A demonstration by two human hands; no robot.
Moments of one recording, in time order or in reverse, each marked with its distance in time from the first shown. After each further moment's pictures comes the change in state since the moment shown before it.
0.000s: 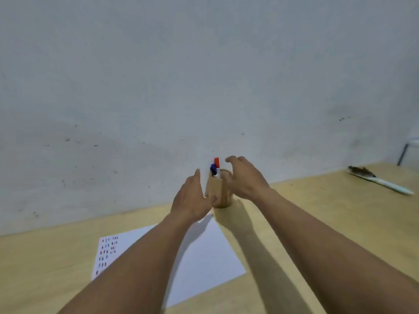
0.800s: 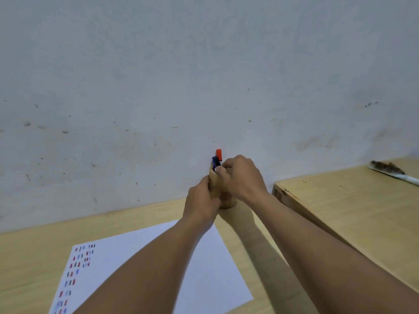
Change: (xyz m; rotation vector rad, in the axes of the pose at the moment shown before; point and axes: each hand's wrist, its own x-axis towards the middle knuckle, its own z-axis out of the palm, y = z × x) left_hand 0.042 -0.005 0.064 -0.403 0.066 -0.097; right_hand 0.044 0.028 0.060 0.118 0.121 0.061
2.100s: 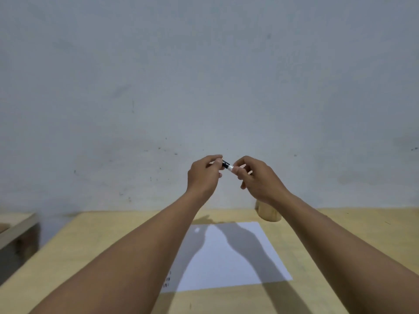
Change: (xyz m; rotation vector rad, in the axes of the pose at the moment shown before) left_hand -0.104 0.085 -0.194 -0.309 0.339 0.049; right_hand -0.082 -0.146 -0.076 0.345 -0.164 -0.286
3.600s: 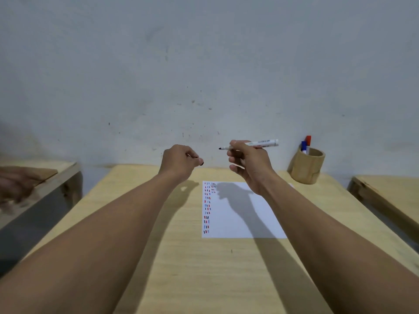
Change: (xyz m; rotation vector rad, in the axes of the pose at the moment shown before) left_hand -0.012 -0.093 -0.140 0.511 0.066 -0.108; right_hand -0.022 -0.041 0.126 1.014 -0.034 0.468
